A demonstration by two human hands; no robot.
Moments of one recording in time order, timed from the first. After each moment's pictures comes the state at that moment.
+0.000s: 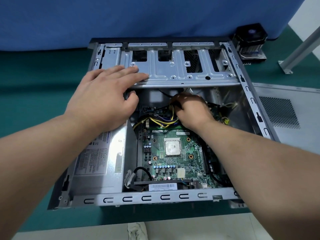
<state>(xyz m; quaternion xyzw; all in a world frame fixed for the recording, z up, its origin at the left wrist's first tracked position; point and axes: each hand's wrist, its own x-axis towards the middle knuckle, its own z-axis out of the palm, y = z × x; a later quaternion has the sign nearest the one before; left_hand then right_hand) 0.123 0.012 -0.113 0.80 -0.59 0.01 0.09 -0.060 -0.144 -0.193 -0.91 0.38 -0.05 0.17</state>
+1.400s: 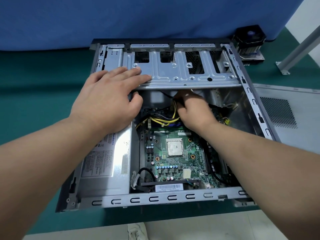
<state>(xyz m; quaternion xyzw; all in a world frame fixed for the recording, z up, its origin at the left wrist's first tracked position) 0.120 0.013 -0.110 0.80 -0.59 0.00 0.09 -0.059 -0.138 -0.187 -0.87 0.42 -0.08 0.23</state>
